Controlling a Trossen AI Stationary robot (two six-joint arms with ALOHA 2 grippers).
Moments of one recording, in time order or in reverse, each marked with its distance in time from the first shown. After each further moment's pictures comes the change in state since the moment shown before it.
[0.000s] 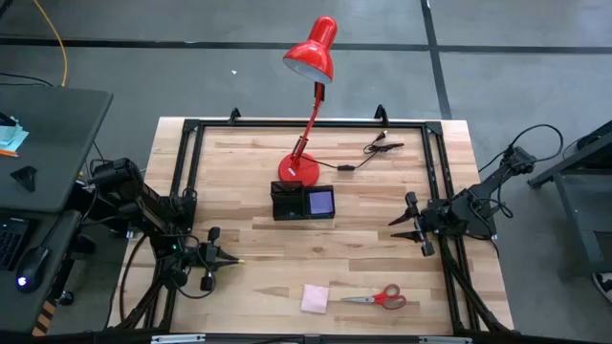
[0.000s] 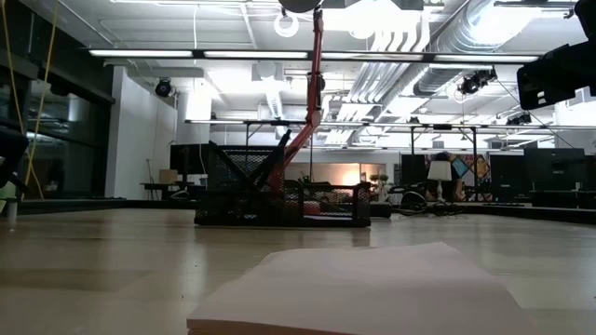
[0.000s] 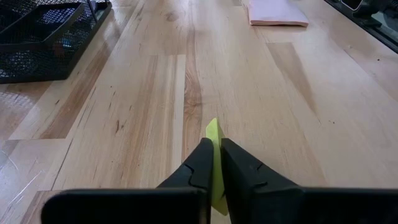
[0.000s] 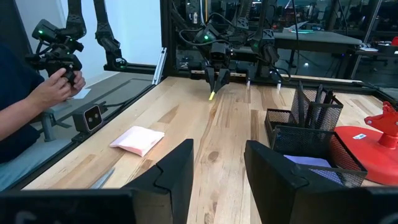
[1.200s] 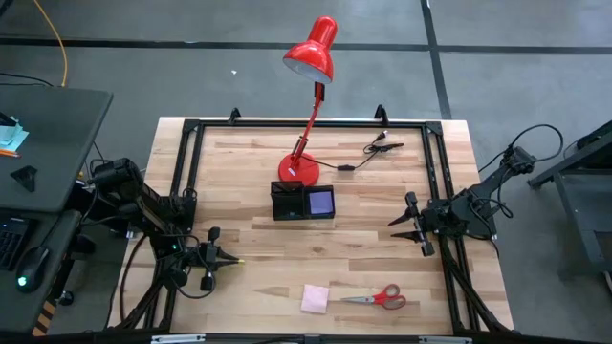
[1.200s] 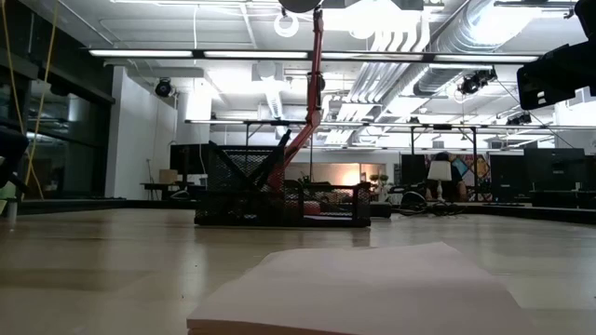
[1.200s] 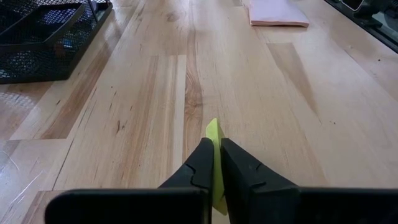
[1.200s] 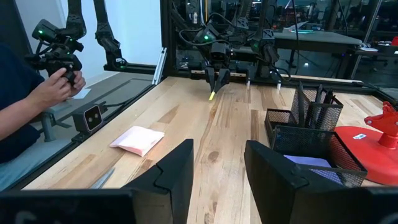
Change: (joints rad) left arm 0.000 0.000 0.000 -0.001 -0.002 0.000; right arm 0.000 0.000 0.000 0.000 0.000 0.000
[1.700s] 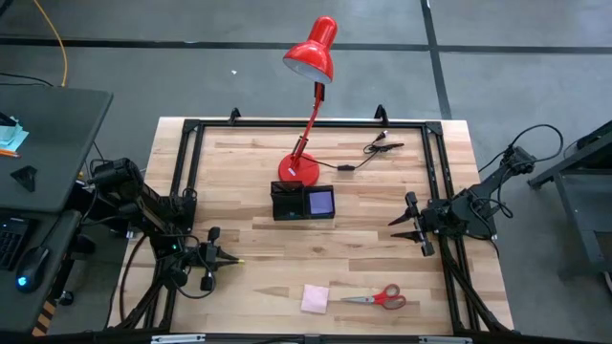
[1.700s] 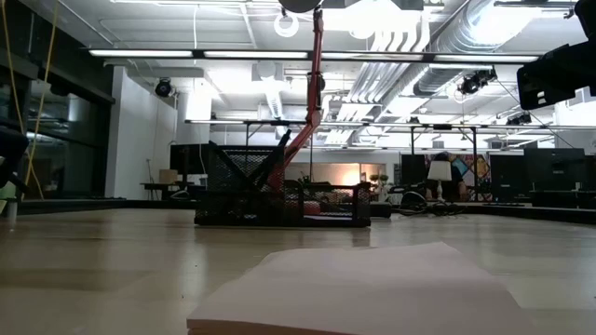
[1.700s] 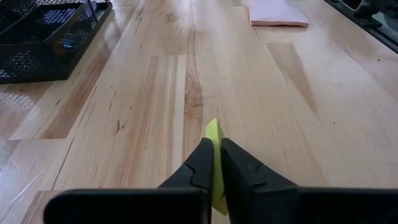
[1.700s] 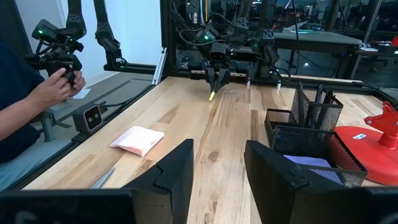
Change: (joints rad) left arm 0.000 0.000 0.000 0.001 0.001 0.000; right arm 0.000 0.000 0.000 0.000 0.000 0.000
